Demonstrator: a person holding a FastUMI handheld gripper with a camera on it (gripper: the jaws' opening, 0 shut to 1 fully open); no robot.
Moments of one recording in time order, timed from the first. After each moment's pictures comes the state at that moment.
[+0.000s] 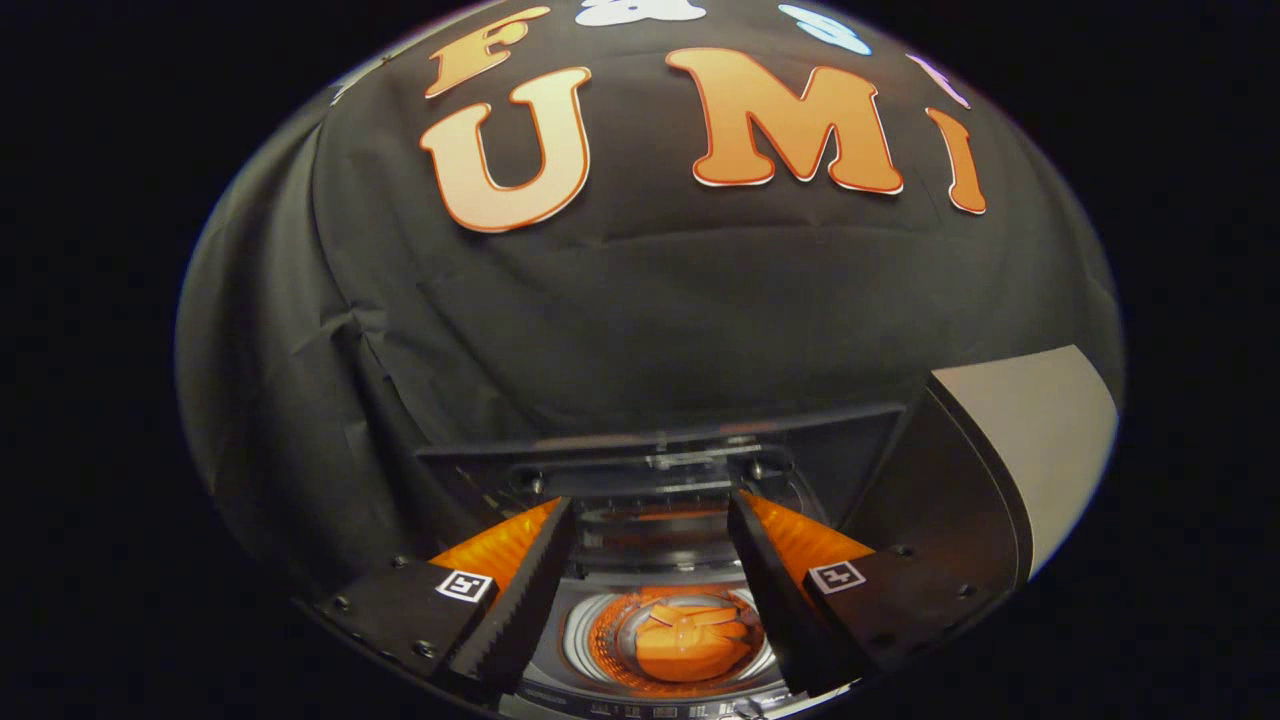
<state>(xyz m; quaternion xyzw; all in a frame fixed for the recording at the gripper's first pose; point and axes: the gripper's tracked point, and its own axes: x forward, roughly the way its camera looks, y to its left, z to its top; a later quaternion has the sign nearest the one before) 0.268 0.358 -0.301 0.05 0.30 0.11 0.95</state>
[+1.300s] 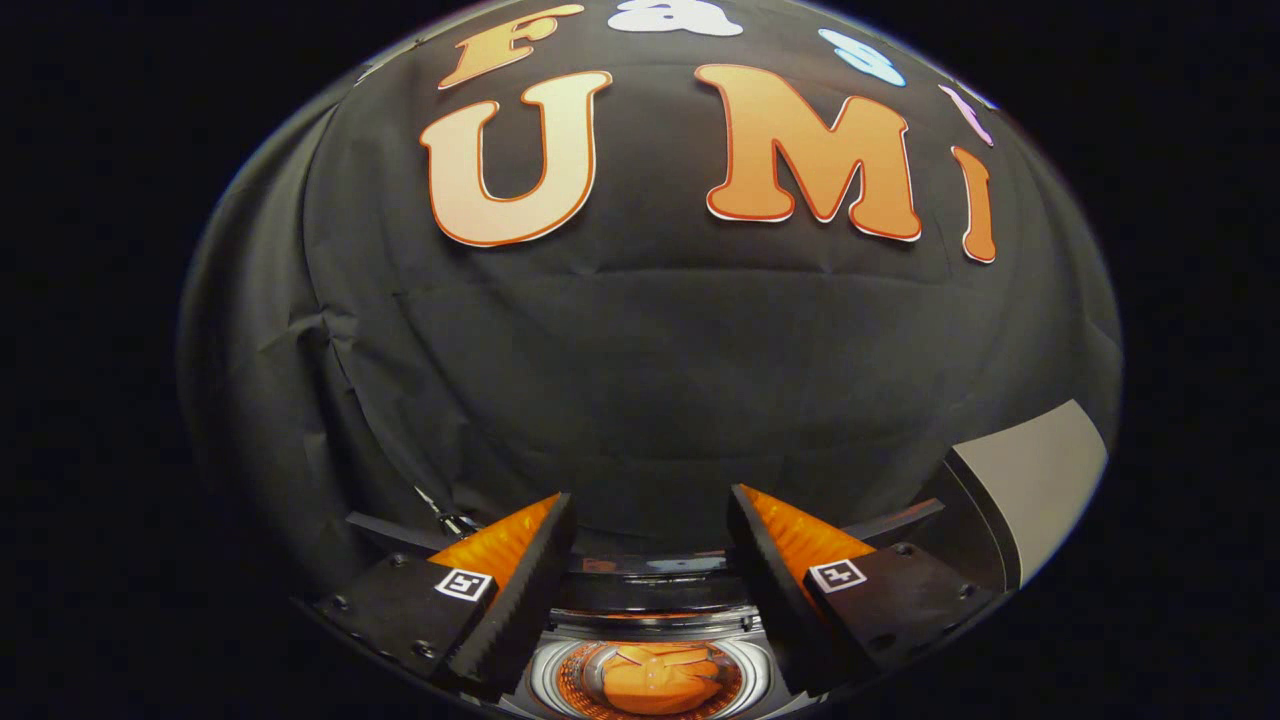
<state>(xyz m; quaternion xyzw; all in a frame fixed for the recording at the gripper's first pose) 0.324 0.359 -0.302 -0.01 0.24 0.08 0.97</state>
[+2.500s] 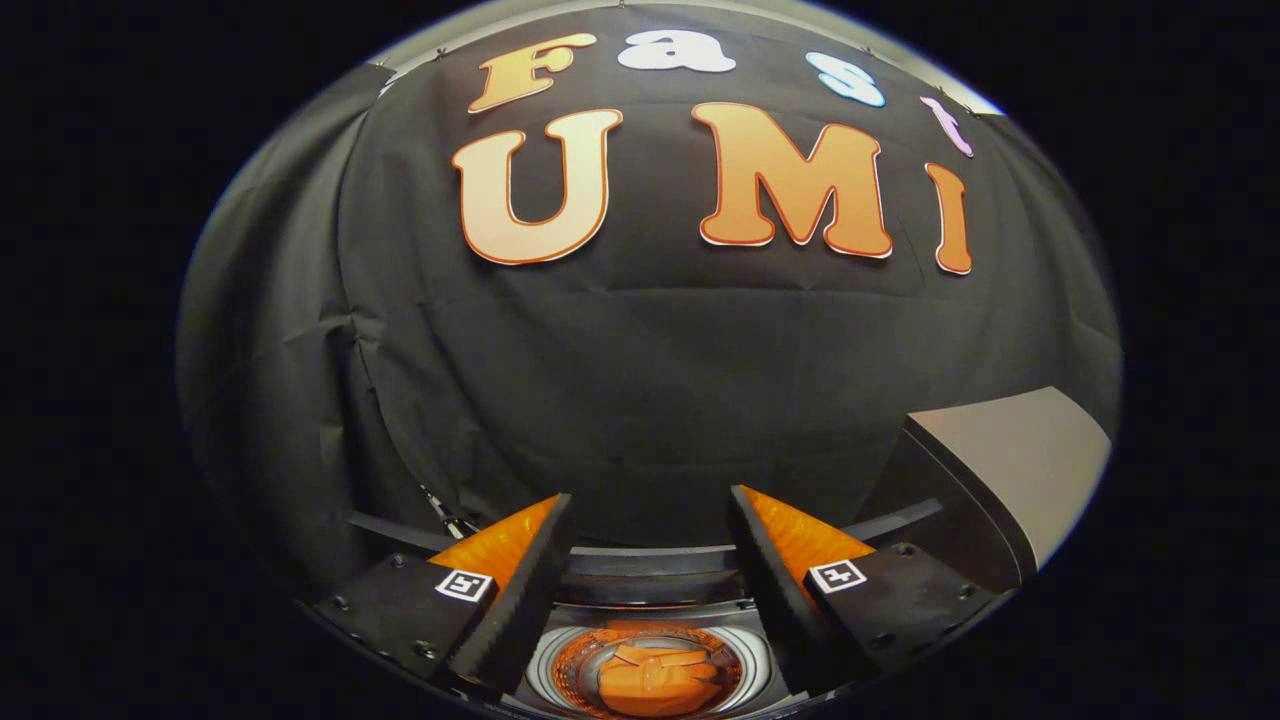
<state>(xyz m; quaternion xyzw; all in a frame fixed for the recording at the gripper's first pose) 0.251 0.348 -0.303 -0.01 0.19 0.08 0.98</state>
